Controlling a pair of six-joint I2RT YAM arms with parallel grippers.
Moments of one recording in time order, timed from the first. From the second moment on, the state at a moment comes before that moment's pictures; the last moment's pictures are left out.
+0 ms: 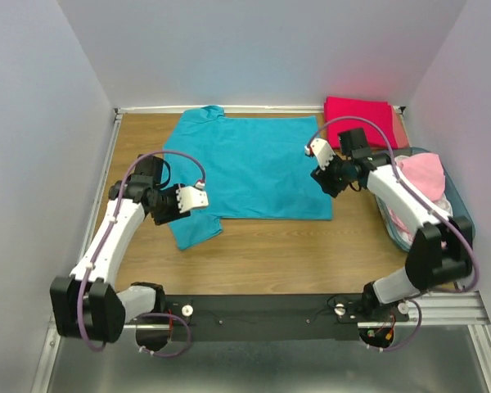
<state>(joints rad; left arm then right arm) -0.13 1.11 0.97 -1.01 0.31 1.26 0.25 1.42 1.10 -0.65 -0.18 -0.69</state>
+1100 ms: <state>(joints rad) -0.01 1.49 0.81 -0.58 0.13 0.90 0.26 1.79 1.14 -0.63 -0.03 -0.49</state>
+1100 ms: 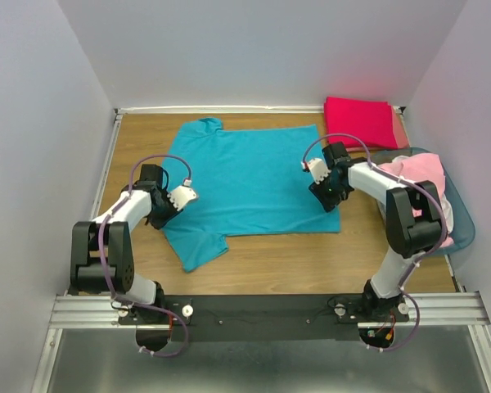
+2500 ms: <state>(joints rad) -0.02 1.38 0.77 -0.74 0.18 0.91 0.26 1.78 1.16 -0.82 -0.18 -0.50</state>
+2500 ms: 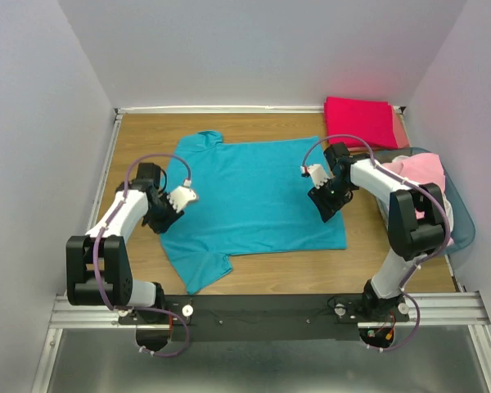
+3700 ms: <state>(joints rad) 0.05 2.50 2.19 -0.49 0.54 0.17 0.15 2.35 2.13 -0.78 -0.33 -0.30</state>
